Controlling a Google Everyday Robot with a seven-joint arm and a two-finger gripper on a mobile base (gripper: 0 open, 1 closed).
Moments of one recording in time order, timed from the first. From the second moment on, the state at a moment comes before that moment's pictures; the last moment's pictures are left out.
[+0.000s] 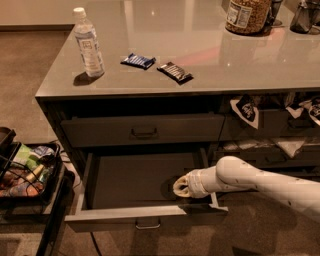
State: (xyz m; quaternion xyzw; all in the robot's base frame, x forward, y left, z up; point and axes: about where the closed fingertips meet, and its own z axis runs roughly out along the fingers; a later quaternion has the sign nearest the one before) arm 0.542 -0.082 0.466 -0.76 0.54 0.10 0.35
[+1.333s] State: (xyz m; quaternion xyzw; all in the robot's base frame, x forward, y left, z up) arm 0.513 -0.070 0.398 -0.76 0.54 0.17 0.32
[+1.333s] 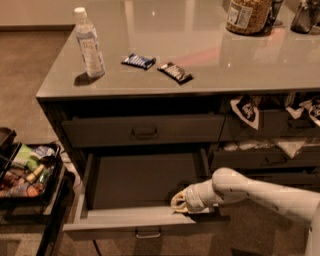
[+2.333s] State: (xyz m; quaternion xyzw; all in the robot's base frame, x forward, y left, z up) arm 0.489 -0.058 0.345 -0.76 0.53 0.23 0.30
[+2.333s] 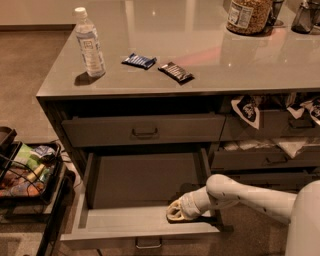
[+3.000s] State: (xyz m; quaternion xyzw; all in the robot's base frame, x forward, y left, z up) arm 0.471 -0.054 0.356 -0.77 0.54 0.23 0.25
